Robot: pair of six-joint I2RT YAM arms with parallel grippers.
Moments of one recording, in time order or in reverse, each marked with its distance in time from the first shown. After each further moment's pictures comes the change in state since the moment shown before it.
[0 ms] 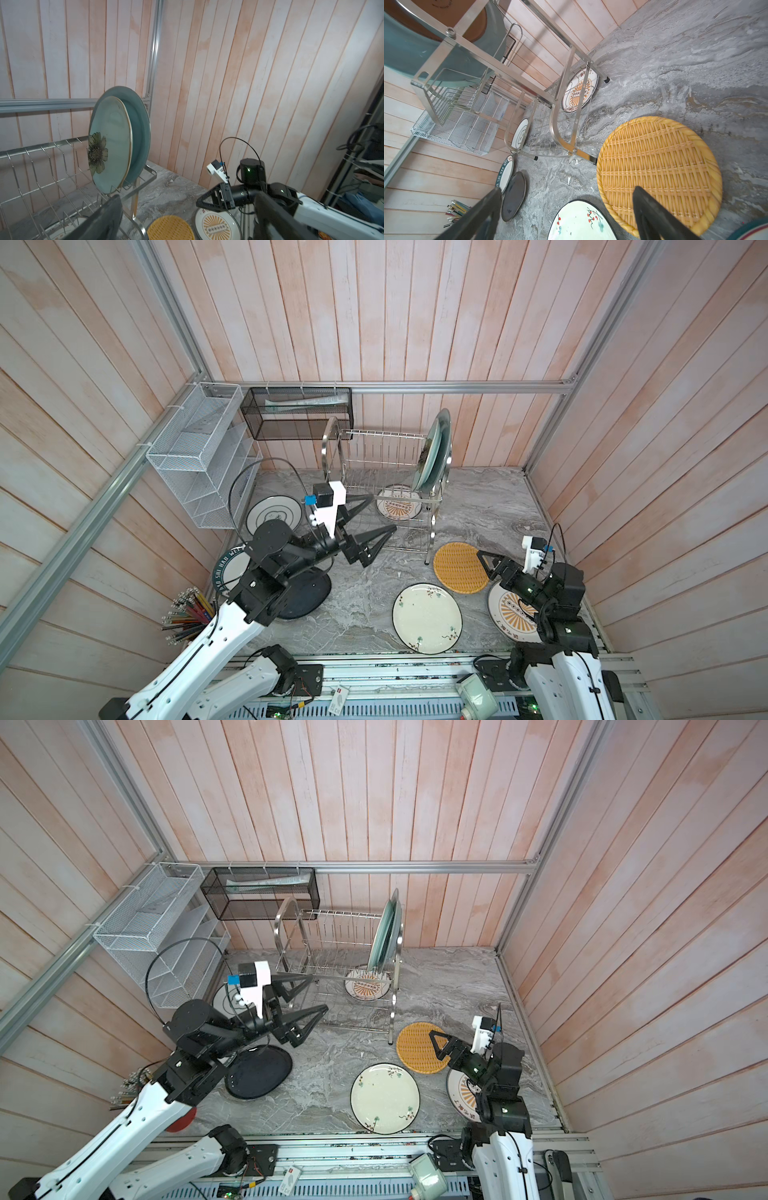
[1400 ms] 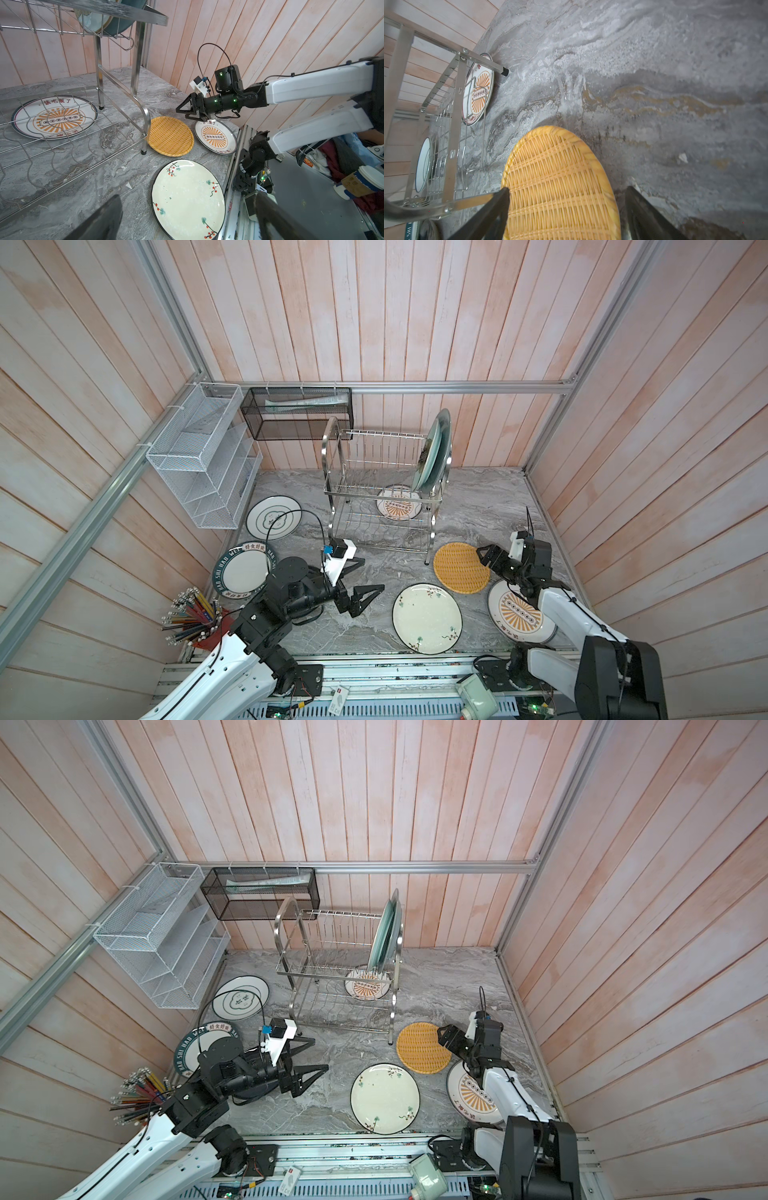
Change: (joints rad) left arm 0.001 -0.194 -0.351 -0.262 0.010 0.036; right arm -0.005 0.732 0.062 0.284 0.275 -0.155
